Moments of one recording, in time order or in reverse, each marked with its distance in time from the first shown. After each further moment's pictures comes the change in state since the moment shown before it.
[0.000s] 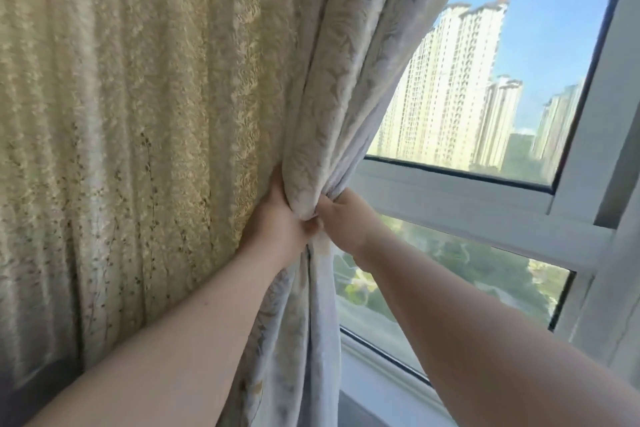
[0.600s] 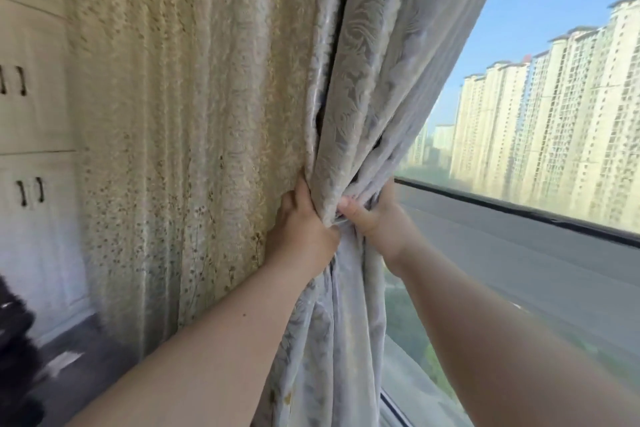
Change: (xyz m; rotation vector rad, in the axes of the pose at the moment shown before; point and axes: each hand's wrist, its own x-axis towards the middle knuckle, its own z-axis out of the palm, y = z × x) left_hand 0.136 -0.081 0.014 0.276 0.256 -0.076; right_hand 0.202 0.058 0.065 0.575 -0.247 -0.321
